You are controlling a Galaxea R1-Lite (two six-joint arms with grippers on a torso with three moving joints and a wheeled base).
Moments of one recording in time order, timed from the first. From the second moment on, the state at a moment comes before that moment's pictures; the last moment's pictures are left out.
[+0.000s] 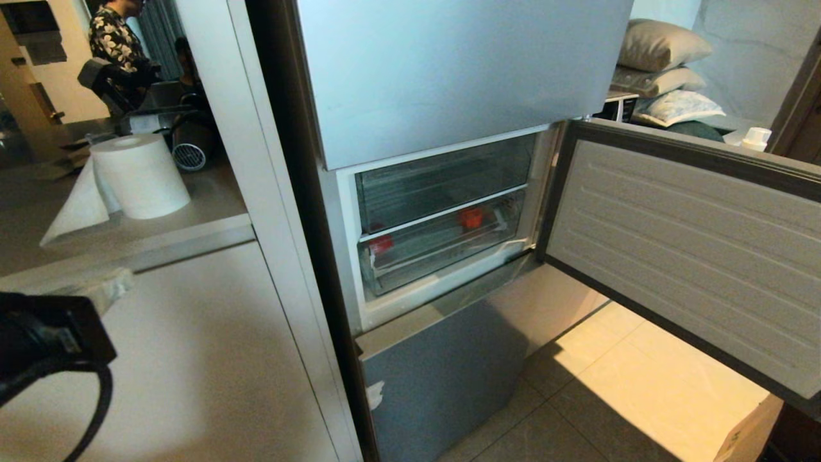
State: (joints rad) left arm -0.28 0.97 -0.56 -0.31 0.37 -0.02; right arm 0.00 0.00 -0.03 0.09 -0.04 0.03
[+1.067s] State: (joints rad) left arm -0.01 0.25 0.00 0.01 -0.03 0.08; right arm 0.00 0.00 -0.03 0.08 -0.04 0.03
